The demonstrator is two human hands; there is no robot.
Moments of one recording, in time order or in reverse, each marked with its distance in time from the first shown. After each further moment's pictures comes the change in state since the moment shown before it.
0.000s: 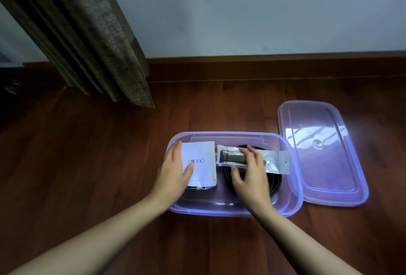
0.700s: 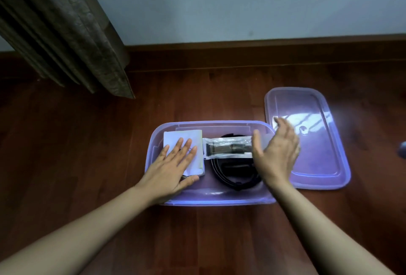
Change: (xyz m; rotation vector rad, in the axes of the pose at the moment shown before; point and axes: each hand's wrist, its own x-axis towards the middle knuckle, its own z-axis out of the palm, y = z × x) left_hand 0.003 -0.008 0.015 0.647 -0.297 0.431; right_hand 0.036 0.036 -0.044 -0.221 0.454 0.053
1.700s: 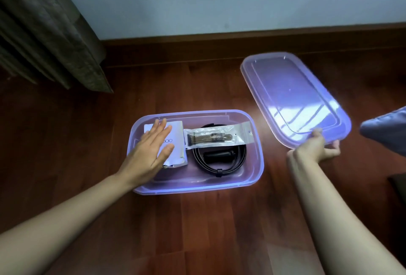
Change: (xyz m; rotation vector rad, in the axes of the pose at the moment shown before) left_hand 0.002 0.005 -0.018 -0.541 0.274 -0.065; right_hand 0.047 0.069 -0.052 1.133 0.719 1.009
